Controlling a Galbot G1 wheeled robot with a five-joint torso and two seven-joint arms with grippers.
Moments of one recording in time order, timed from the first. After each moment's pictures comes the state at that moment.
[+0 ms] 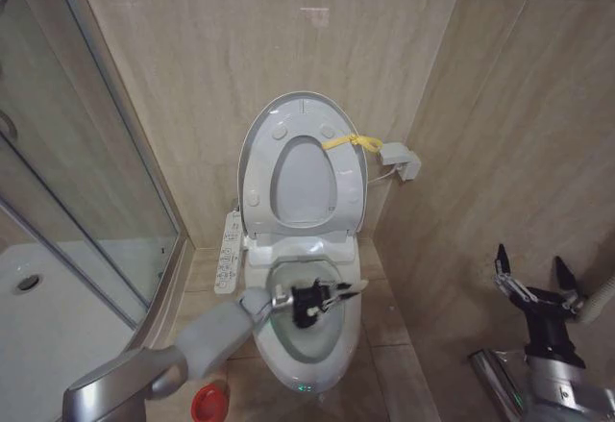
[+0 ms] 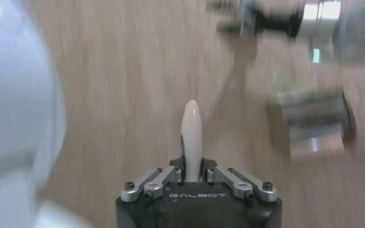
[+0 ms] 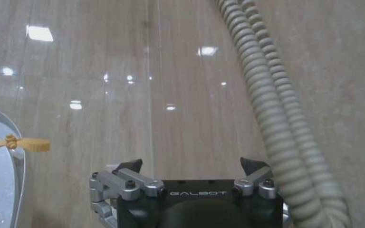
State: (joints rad) left arm 0.33 -1.31 0.73 -0.91 -0.71 -0.69 0.73; right arm -1.61 1.36 0.98 2.05 0.54 0.47 -0.03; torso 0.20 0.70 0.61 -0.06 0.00
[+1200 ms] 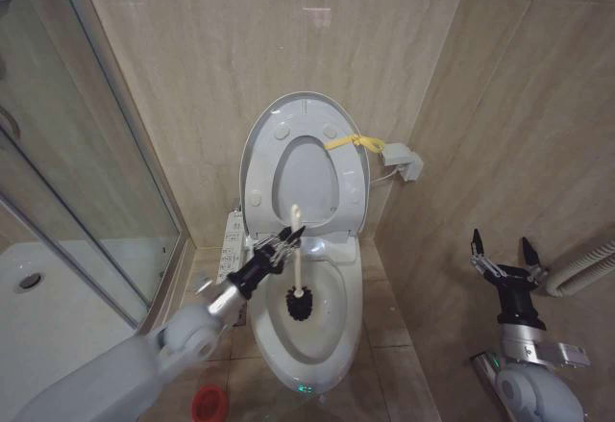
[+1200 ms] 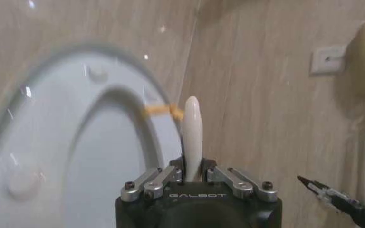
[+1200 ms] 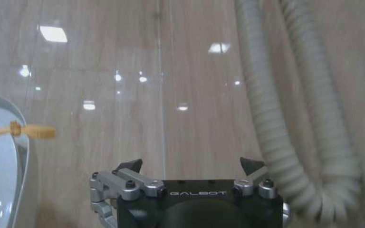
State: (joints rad) left arm 0.83 -0.63 0.25 -2.04 -0.93 -0.42 0.08; right arm -1.48 1.27 0.89 1.93 0.53 0.49 -0.03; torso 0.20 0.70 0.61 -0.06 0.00
